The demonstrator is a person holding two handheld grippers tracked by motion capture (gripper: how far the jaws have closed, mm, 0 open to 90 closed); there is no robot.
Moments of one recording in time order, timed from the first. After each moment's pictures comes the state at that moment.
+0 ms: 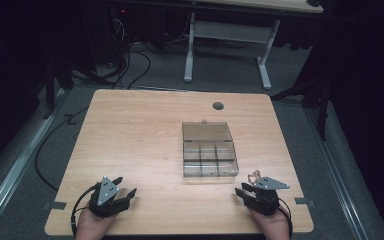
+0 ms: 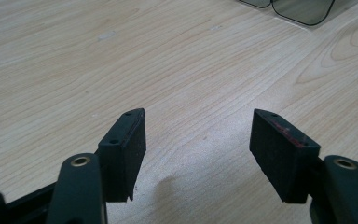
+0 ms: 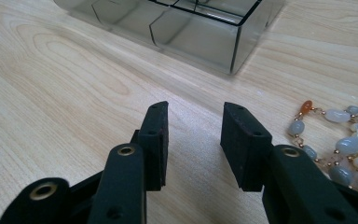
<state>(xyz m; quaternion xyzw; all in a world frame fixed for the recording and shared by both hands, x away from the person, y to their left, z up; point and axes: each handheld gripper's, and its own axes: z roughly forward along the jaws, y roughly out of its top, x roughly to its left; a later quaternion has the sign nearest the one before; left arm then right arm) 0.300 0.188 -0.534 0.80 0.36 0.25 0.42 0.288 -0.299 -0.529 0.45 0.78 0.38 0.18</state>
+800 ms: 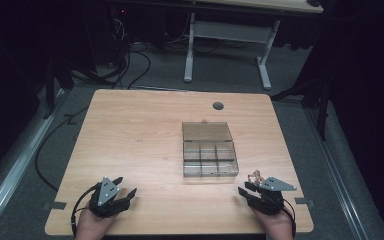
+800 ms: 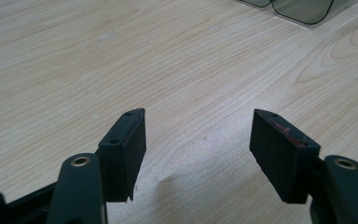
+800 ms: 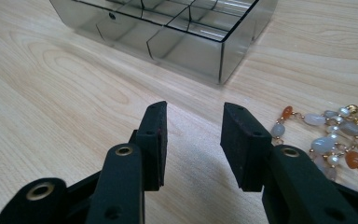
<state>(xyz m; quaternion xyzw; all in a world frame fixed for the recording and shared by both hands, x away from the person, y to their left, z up) 0.300 0.187 -0.534 0.80 0.36 0.25 0.42 0.283 -0.309 -0.523 0.45 0.77 0.41 0.18</state>
